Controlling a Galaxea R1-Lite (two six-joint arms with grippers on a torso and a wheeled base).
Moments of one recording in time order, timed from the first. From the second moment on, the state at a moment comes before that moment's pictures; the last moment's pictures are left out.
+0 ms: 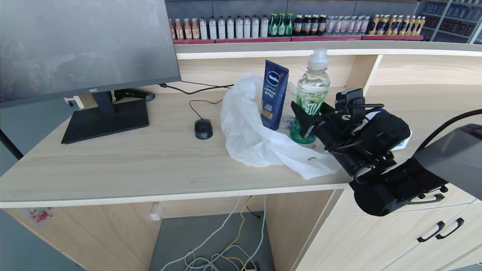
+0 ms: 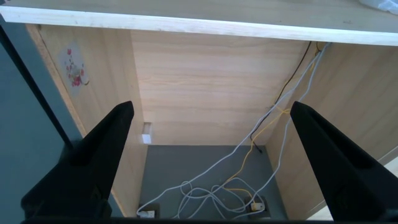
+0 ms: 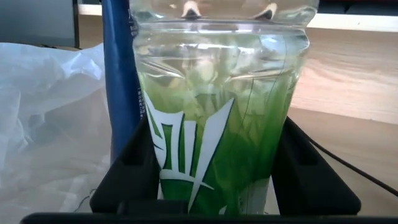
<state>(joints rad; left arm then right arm) 0.00 0.00 0.00 0.00 0.00 -0.01 0.38 2.12 -0.99 -1.57 0.07 -0.10</state>
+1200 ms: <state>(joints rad) 0.00 0.00 0.00 0.00 0.00 -0.01 0.38 1.80 -0.64 -1.57 0.05 -0.08</state>
